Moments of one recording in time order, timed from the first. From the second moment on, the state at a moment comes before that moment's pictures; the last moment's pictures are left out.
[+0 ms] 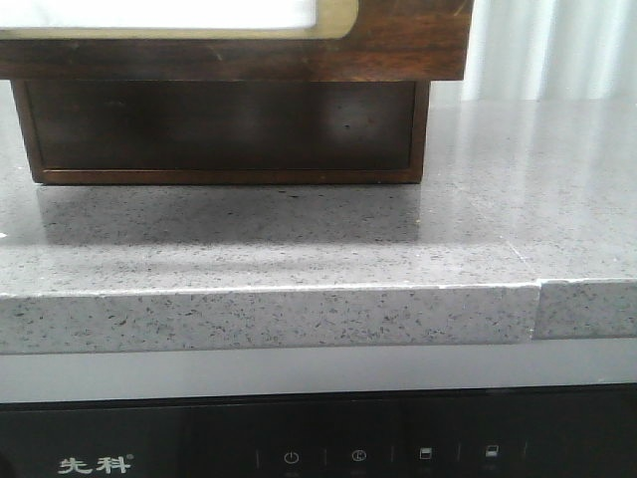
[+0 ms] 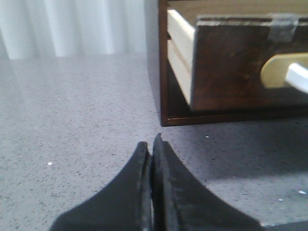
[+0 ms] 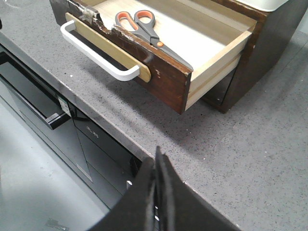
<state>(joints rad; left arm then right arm) -0.09 0.12 -0.16 -0.01 0.20 0.05 0.58 0.54 -1.04 0.14 1.00 -0.15</state>
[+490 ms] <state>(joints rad) -0.03 0.00 0.00 -0.01 0.04 0.05 0.58 0.54 -1.04 0.14 1.00 -0.15</state>
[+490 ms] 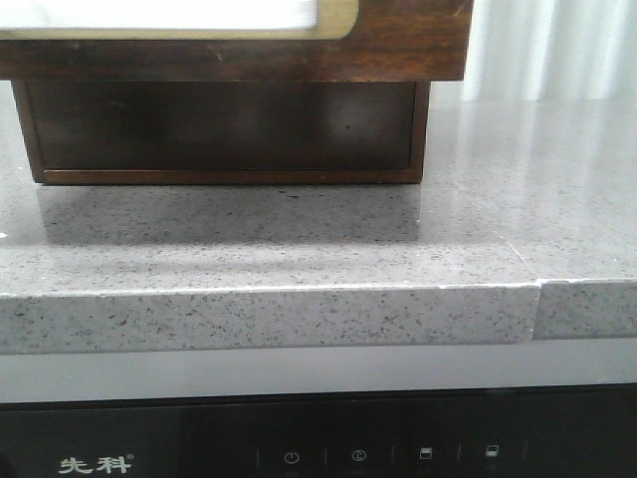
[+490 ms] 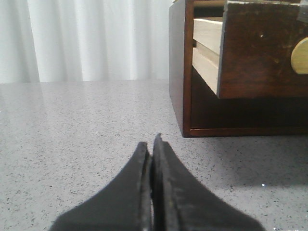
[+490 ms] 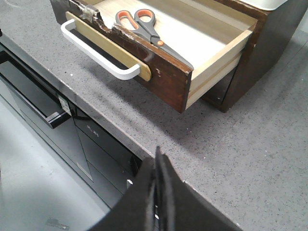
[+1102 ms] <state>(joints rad) 0.01 0.00 0.00 -0.01 0.04 0.05 0.58 0.54 -1.04 0.14 1.00 -0.15</state>
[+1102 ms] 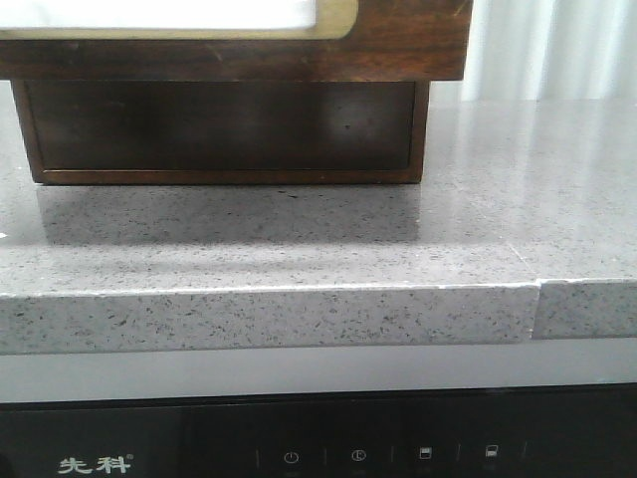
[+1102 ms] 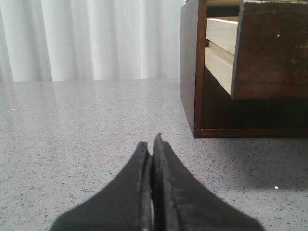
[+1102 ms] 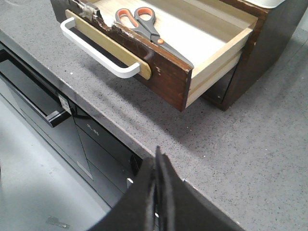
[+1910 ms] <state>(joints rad) 0.01 0.00 0.00 -0.01 0.04 0.05 0.22 0.27 -0.61 0.14 0.61 -0.15</state>
